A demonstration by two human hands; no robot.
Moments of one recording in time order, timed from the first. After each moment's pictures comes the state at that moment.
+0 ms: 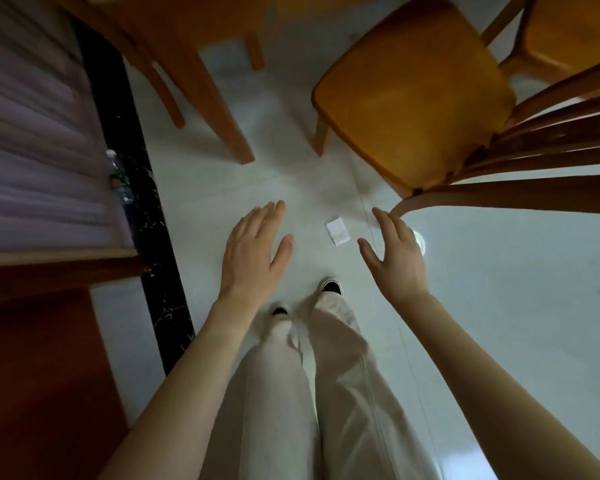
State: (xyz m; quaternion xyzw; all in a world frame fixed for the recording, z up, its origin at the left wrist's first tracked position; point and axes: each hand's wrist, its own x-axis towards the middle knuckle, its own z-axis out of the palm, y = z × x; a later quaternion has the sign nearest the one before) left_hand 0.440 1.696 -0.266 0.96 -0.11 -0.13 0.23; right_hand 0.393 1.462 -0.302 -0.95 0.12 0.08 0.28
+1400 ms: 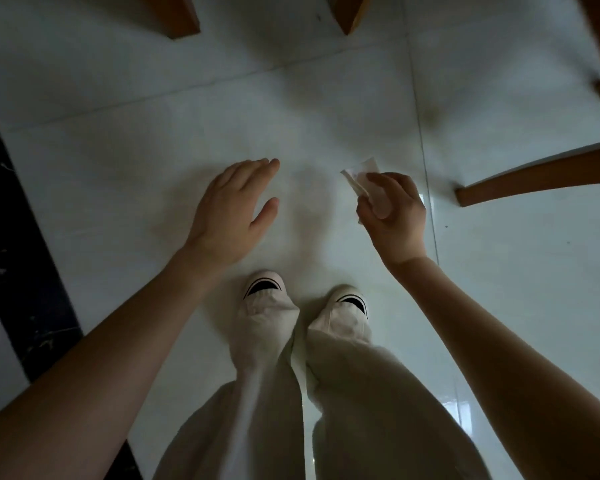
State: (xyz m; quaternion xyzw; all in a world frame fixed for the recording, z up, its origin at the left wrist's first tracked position) left_hand 0.513 1.729 -0.759 0.94 -0.20 -0.16 0.24; right_hand 0.458 1.482 -0.774 -0.91 0.17 0.04 0.38
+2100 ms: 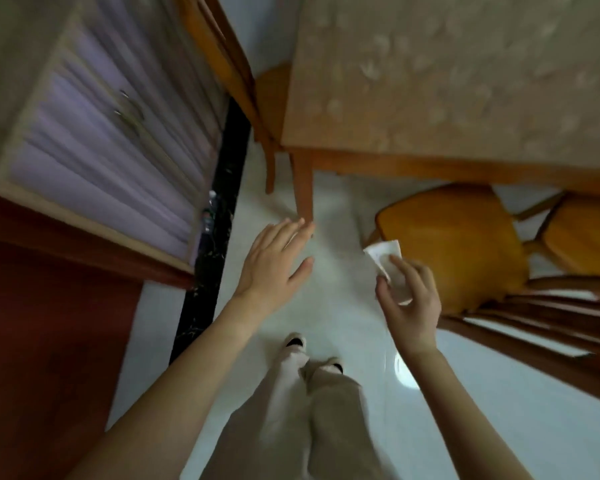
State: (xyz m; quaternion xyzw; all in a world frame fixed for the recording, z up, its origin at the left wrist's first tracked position) left_hand 0.481 1.757 -0.103 0.98 -0.10 0.03 0.18; right_hand 0.462 1.511 -0.126 -0.89 -0.04 -0.12 0.45
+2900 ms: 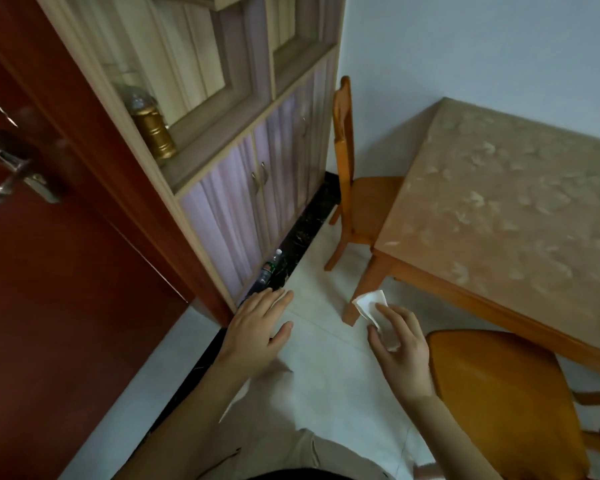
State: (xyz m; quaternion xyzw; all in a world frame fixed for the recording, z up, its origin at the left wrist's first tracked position) left_hand 0.395 1.880 -0.047 0.97 0.10 0.10 0.21; right_hand 0.514 1.634 -0.053 -0.85 -0.26 -0.03 0.46
